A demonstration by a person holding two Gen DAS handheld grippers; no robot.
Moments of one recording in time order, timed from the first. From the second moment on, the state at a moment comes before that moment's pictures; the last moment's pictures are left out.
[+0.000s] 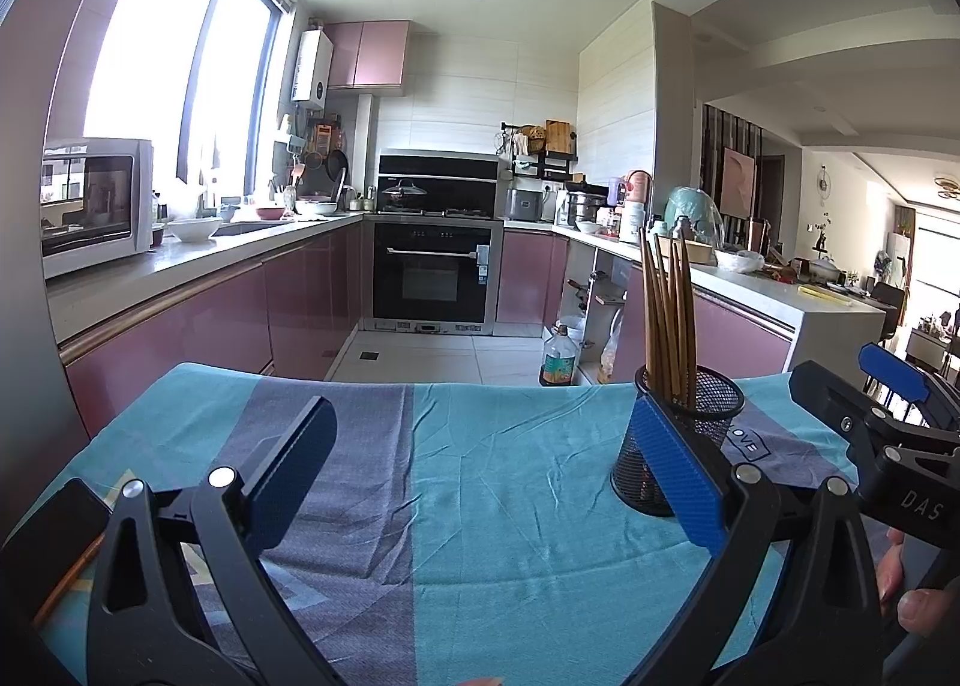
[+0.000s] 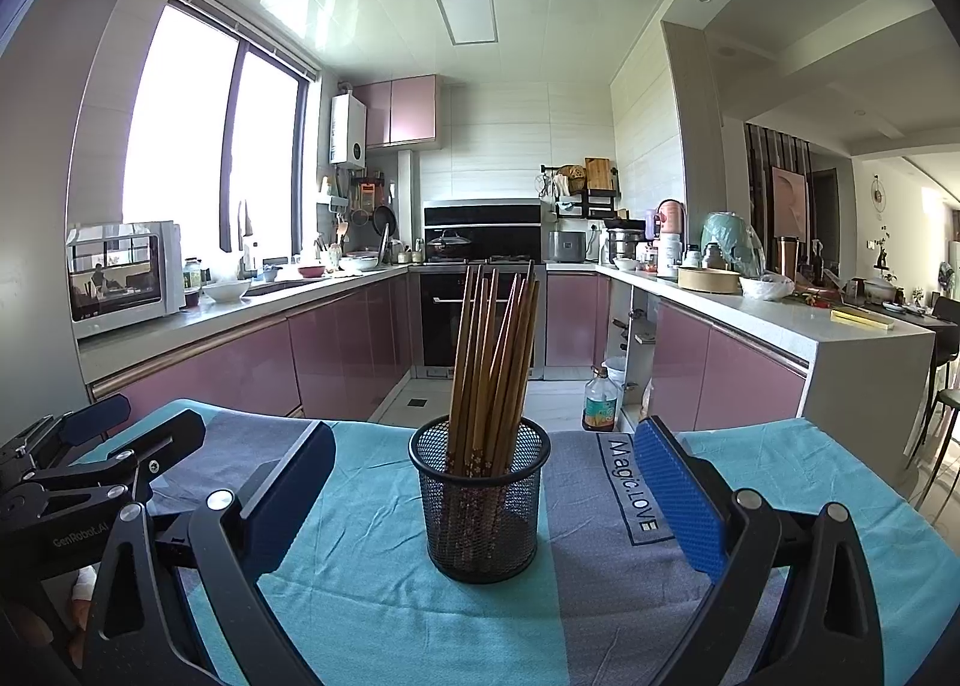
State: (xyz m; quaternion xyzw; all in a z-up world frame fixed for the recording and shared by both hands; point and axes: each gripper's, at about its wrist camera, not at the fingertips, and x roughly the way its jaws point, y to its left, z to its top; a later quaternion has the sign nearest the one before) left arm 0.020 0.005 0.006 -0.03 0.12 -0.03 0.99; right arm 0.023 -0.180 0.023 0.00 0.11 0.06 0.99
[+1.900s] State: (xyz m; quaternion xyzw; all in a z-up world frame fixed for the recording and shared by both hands) left arm 0.019 0.003 0.006 -0.03 0.13 -0.03 0.99; right arm 0.021 -0.181 0.023 0.01 0.11 0.06 0.99
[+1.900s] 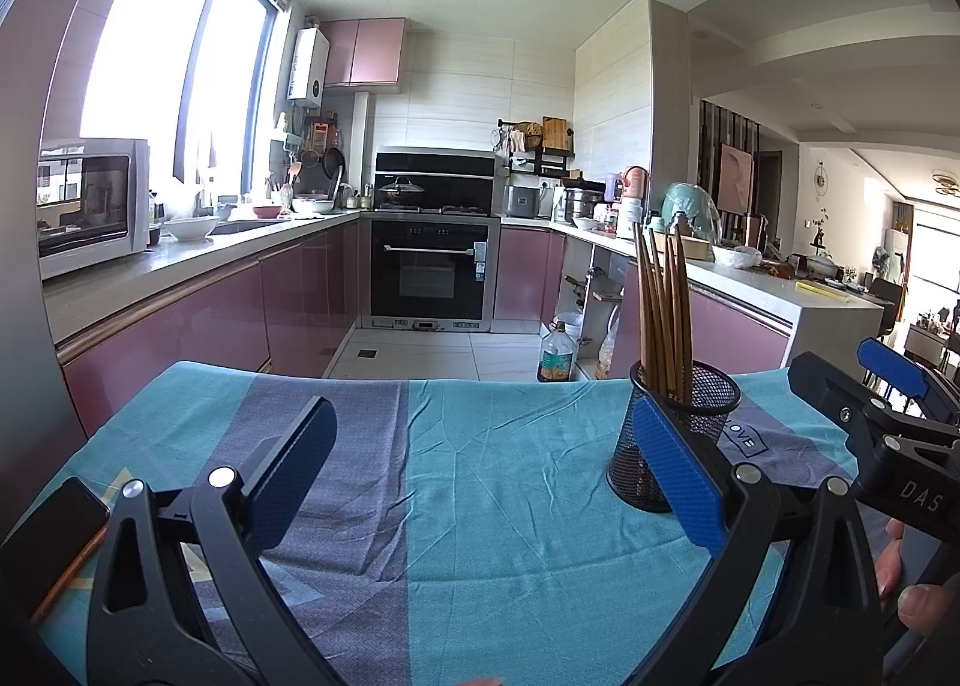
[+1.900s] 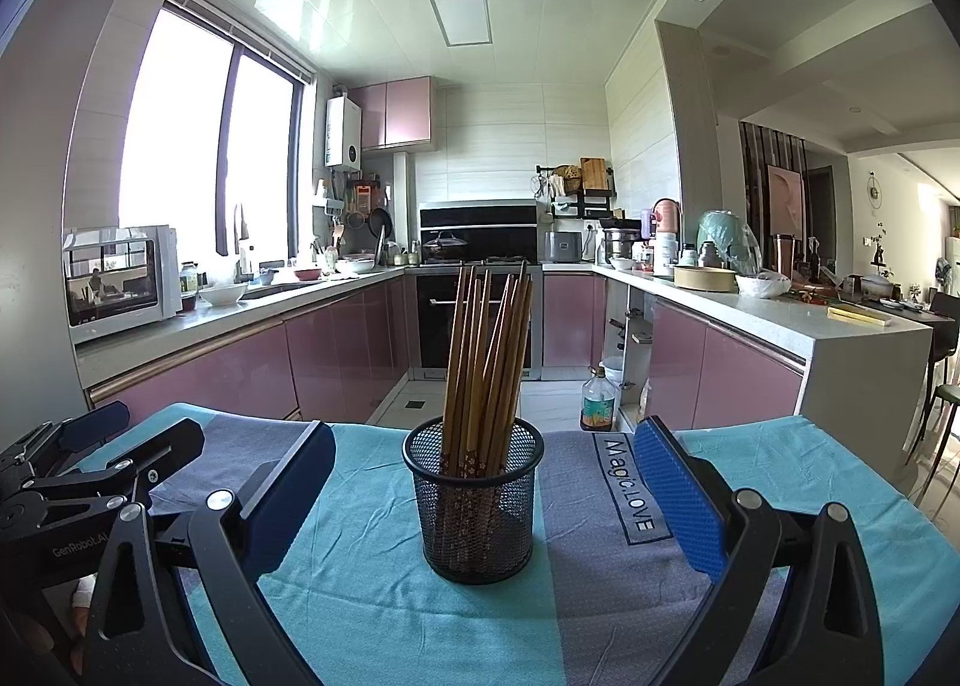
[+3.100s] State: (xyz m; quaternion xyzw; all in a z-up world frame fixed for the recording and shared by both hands) left arm 0.017 0.002 0.007 -0.03 0.13 -0.03 0.99; right arm 0.023 -0.182 0.020 0.01 0.12 0.06 0.99
